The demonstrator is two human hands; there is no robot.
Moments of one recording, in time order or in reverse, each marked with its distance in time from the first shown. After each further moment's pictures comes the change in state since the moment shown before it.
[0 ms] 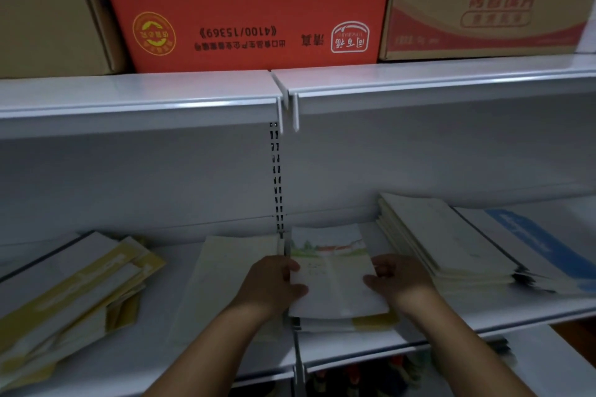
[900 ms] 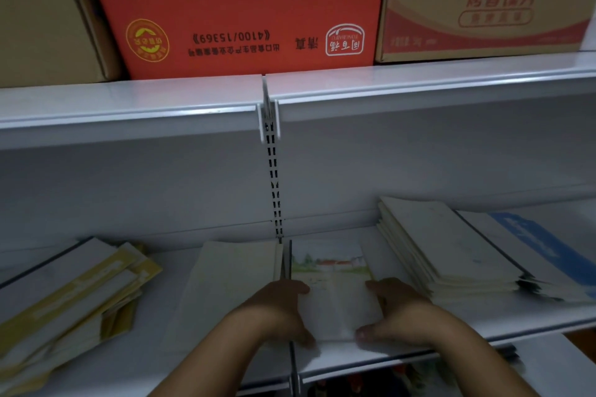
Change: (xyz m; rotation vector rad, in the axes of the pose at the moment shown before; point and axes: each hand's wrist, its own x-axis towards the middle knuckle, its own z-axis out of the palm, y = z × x) left_hand -0.004 0.016 0.004 0.324 -0.413 -0.008; right_hand -0.006 0.006 -0.015 -0.626 -0.488 -0.062
